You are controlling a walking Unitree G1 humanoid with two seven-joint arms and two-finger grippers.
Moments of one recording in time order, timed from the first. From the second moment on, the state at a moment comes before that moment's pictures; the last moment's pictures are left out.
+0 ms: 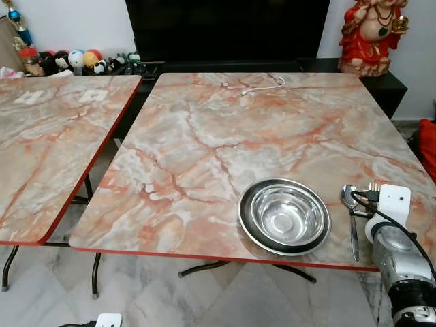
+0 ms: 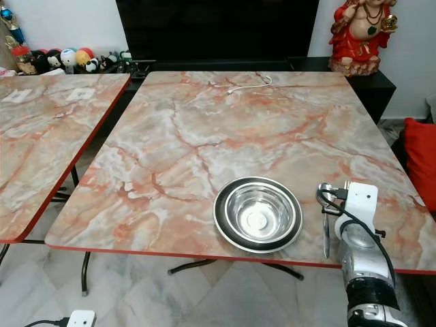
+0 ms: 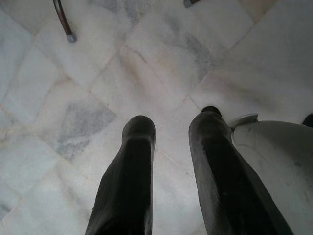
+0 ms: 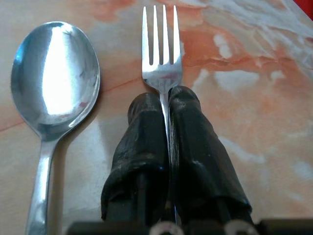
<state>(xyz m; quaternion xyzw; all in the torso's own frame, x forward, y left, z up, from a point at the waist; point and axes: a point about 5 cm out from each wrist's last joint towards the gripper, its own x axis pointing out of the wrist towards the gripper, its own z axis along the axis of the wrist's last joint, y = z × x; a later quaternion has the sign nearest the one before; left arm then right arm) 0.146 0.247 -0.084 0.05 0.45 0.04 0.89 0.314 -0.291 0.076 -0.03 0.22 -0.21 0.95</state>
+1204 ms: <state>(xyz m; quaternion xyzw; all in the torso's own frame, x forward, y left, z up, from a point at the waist) 0.146 0.247 -0.084 0.05 0.45 0.04 0.89 0.324 -0.289 0.077 -0.04 0.21 -0.20 0.96</state>
